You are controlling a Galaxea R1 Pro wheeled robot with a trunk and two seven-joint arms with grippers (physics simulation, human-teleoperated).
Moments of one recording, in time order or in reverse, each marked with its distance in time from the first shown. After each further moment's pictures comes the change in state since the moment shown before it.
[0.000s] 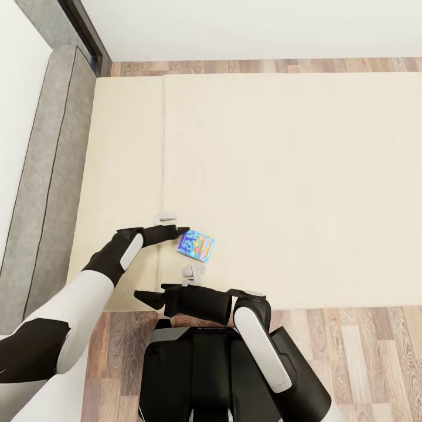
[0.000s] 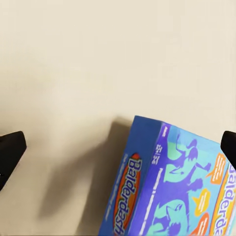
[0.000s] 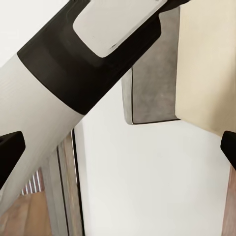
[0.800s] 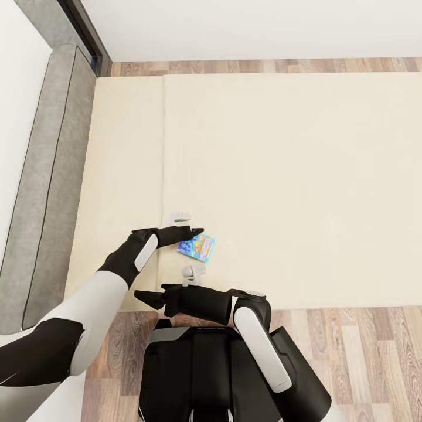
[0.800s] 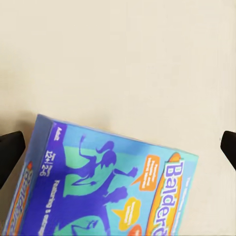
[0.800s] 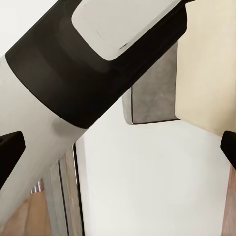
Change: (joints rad) left arm 0.000 -0.082 -0.009 0.007 -0.002 -0.002 0.005; right arm 0.000 -0.001 -0.001 0.000 0.000 0.000 0.000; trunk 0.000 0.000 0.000
